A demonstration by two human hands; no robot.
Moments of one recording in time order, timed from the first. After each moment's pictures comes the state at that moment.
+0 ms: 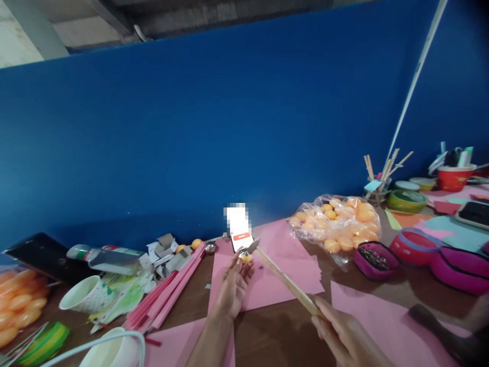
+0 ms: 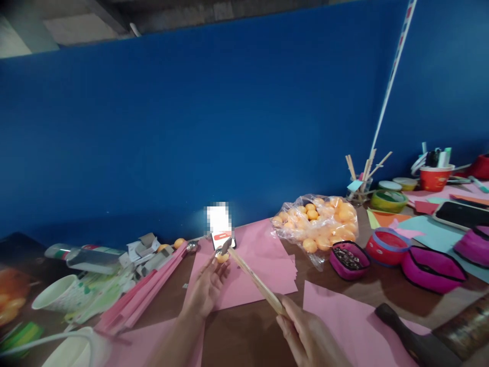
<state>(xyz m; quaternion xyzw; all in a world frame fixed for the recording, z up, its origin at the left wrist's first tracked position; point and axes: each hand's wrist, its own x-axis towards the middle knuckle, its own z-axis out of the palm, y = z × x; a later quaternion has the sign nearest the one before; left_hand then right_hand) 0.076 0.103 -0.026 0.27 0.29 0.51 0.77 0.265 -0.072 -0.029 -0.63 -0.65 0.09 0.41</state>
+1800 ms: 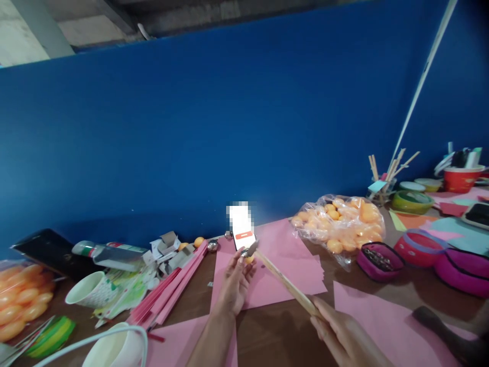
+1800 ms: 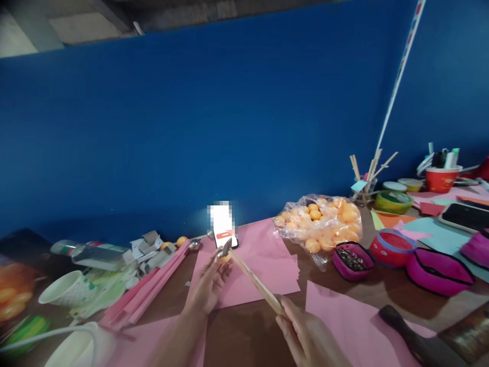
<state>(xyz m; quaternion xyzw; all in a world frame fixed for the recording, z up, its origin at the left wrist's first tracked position) 0.075 0.104 -0.026 0.30 0.28 0.51 0.76 0.257 -0.063 -0.016 -0.62 -0.65 0.12 0.42</state>
